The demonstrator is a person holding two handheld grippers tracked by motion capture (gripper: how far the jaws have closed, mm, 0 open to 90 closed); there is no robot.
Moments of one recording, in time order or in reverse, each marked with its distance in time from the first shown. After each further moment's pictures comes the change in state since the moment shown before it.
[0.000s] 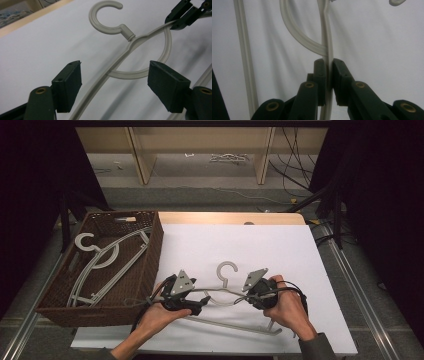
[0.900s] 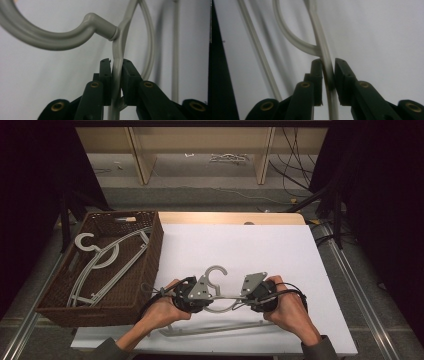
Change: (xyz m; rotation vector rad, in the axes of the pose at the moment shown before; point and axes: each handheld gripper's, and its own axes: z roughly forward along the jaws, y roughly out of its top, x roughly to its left) left arm -0.013 0.020 0.004 0.182 -0.210 0.317; right arm 0.012 0.009 -0.018 -0.054 -0.025 -0.102
